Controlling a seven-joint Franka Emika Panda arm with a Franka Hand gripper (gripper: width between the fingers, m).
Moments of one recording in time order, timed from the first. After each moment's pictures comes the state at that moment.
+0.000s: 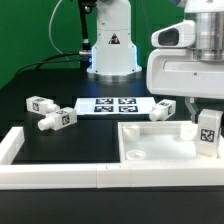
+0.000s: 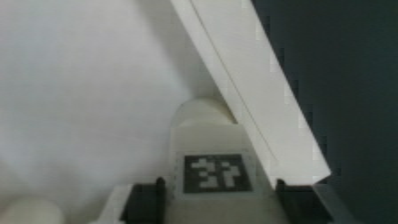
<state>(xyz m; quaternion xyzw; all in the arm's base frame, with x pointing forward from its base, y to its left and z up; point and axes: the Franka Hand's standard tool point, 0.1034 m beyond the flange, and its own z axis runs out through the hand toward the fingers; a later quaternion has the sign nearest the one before) 0.634 0.118 0.077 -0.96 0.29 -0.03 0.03</state>
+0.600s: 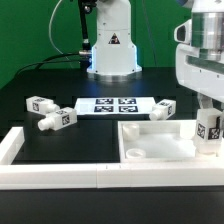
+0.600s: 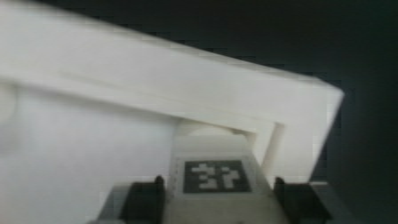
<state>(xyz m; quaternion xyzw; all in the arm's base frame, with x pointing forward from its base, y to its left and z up) 0.638 0.123 0.076 -0.72 0.69 -0.02 0.06</state>
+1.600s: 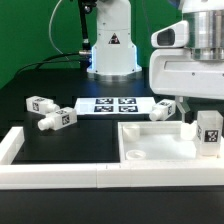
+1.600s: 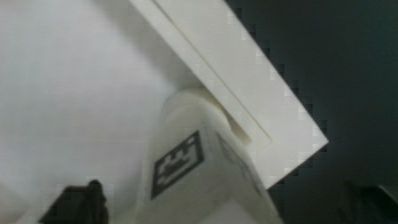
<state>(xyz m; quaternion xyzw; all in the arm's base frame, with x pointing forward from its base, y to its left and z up) 0.640 0.115 0.077 -0.95 0.31 -0.05 0.04</state>
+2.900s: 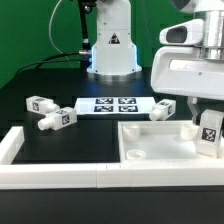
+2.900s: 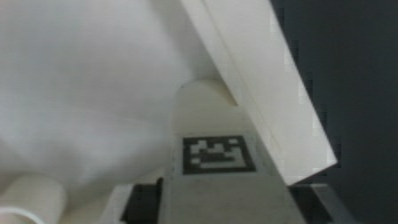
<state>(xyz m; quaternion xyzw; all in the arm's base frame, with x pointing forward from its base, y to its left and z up) 0.637 0.119 0.074 -0.94 0.33 -0.09 -0.01</state>
